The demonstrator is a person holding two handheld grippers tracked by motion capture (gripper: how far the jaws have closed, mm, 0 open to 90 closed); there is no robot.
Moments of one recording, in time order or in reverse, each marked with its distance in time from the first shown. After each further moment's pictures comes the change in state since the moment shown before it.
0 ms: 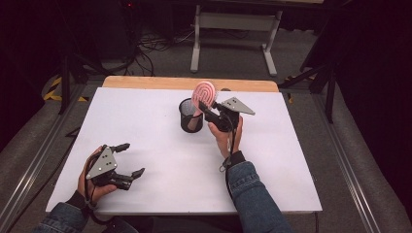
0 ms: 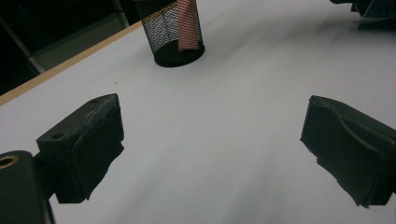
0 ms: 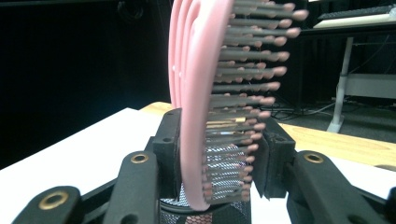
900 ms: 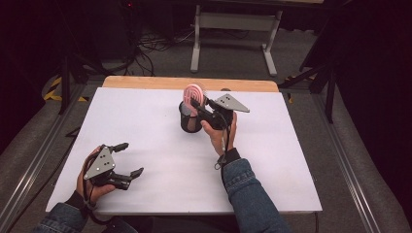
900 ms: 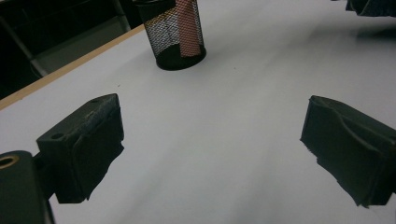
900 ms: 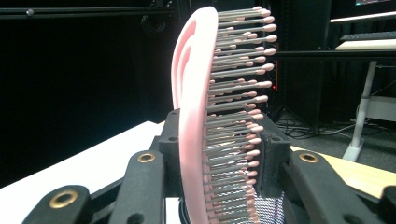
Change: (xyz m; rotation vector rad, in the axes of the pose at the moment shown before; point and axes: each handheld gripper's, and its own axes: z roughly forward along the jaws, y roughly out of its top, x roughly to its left) left arm 0.001 0.000 -0.003 -0.011 0.002 0.000; right arm 0.022 0.016 0.005 -0.050 0.069 -0.046
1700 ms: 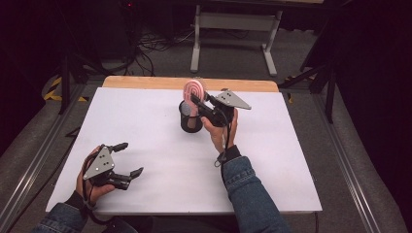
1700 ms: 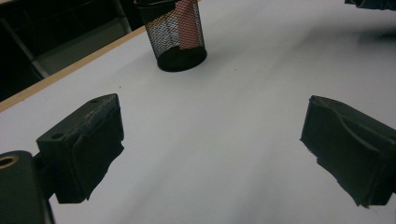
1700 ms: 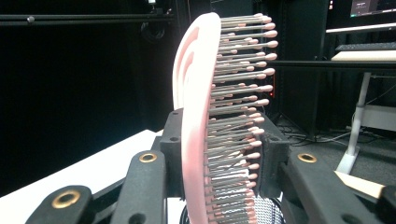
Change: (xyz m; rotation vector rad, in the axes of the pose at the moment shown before) left arm 0.000 0.000 -0.001 -0.009 0.006 -0.001; right arm 0.004 0.015 -0.001 -0.021 -0.006 -0.015
